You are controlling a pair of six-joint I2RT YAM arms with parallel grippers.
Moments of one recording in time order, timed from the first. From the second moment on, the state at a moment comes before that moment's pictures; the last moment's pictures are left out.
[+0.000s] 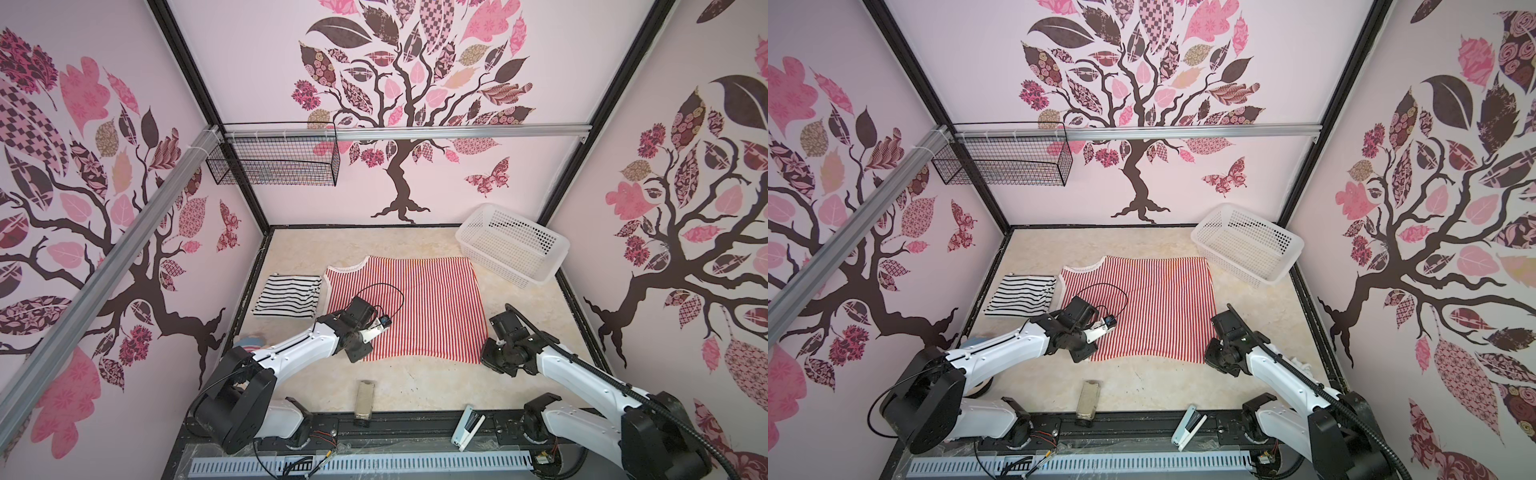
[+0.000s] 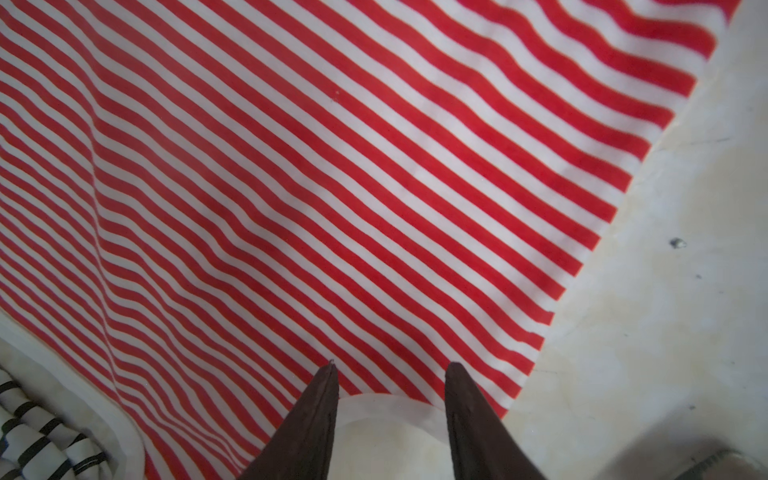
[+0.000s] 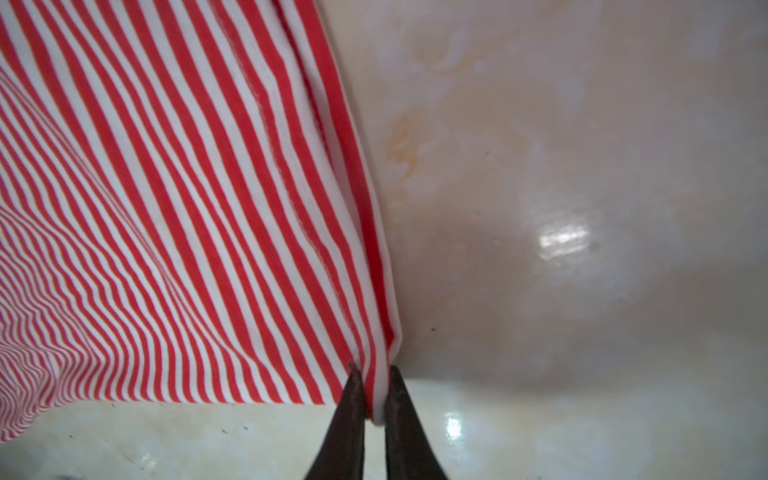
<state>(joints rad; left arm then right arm) -0.62 1.37 0.71 -0.57 -0.04 0.48 0.38 1.06 0.45 -0.64 -0.10 0.87</state>
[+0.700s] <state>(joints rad) -0.62 1.37 0.69 -0.65 0.05 0.50 0.38 1.05 0.49 -0.66 -0.10 0.84</state>
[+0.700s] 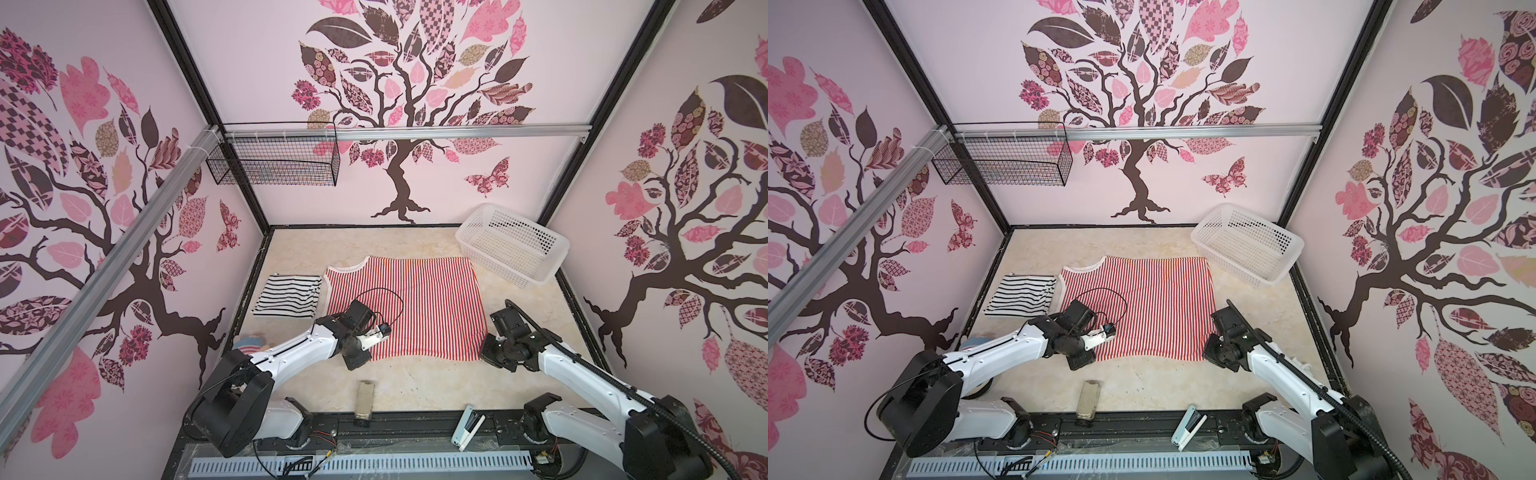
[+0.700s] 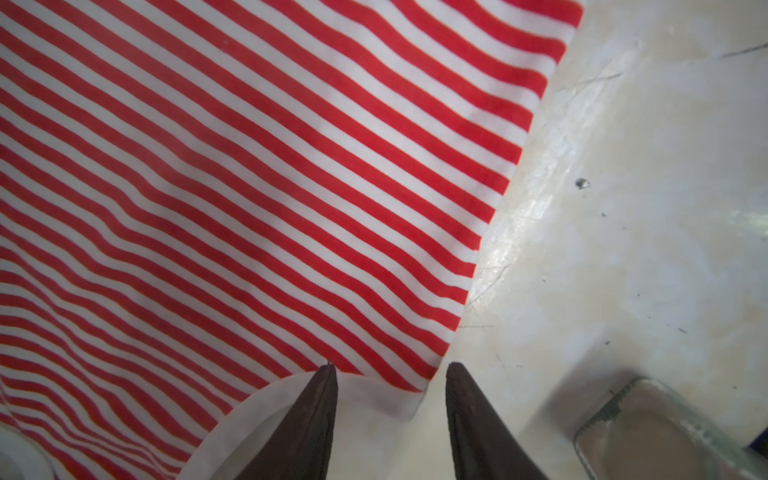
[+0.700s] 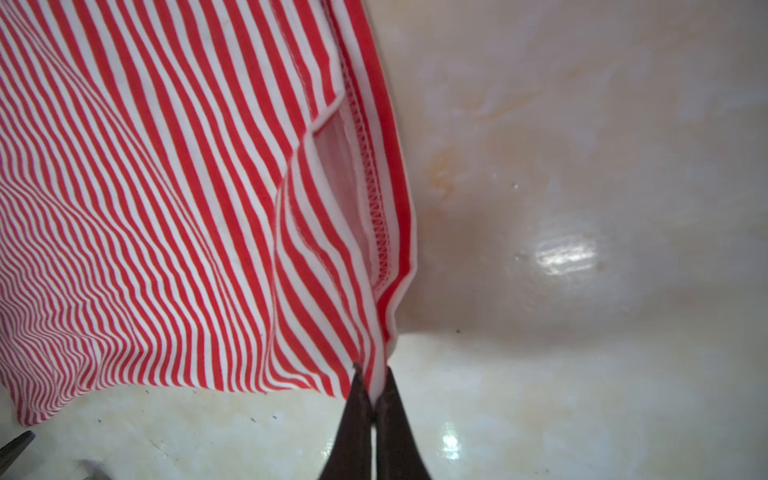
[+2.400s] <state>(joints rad) -0.57 1.29 0.83 -0.87 0.18 0.57 0.39 0.98 0.72 -0.86 -0.07 0.83</state>
